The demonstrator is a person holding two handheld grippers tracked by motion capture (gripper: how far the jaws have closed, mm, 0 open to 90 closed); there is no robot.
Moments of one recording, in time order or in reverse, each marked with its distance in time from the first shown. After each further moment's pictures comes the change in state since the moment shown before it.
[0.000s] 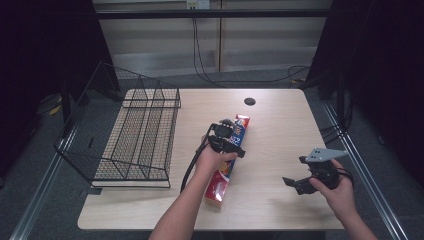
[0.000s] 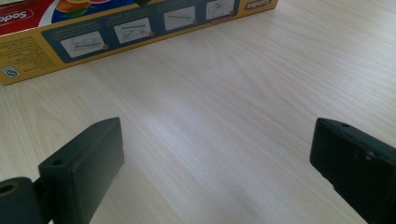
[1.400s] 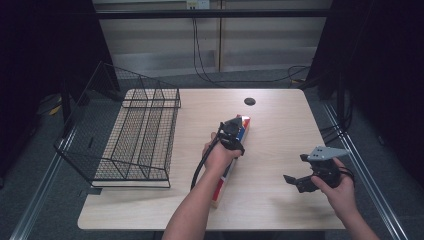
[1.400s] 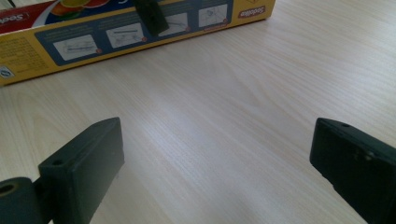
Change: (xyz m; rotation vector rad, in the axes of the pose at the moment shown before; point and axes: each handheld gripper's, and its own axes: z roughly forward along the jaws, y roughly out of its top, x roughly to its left) left arm -0.012 0.020 0.024 0.240 0.165 -0.056; right arm -0.005 0.001 -0.002 -0.028 -0.004 0.007
